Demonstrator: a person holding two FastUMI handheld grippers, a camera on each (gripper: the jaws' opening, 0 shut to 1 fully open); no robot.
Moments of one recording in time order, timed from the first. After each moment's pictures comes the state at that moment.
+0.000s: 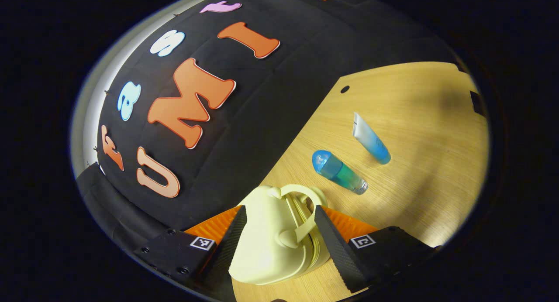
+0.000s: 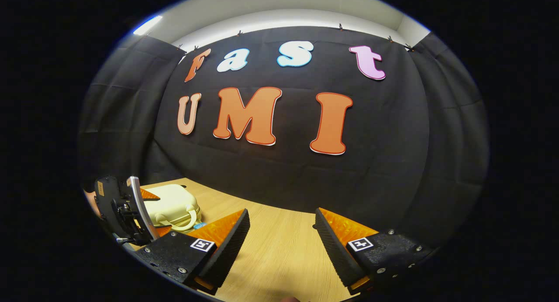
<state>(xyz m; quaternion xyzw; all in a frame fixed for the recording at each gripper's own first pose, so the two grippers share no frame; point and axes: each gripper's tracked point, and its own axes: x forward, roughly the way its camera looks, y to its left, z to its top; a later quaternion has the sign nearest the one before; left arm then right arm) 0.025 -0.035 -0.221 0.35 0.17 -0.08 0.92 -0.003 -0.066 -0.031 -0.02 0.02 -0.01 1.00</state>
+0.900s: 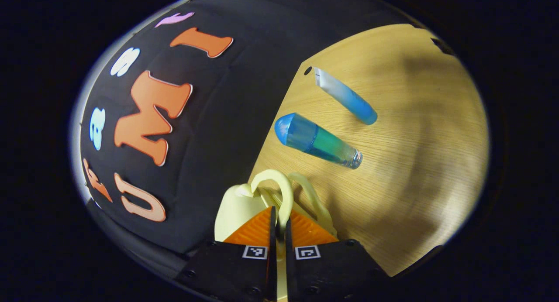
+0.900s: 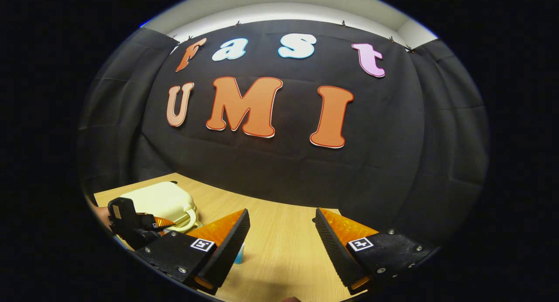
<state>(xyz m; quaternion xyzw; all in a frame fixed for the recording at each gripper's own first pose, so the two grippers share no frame) 0.061 -0.036 -0.284 0.40 0.17 -0.17 0.88 0.017 -0.017 -0.031 -0.03 0.05 -0.07 1.00</state>
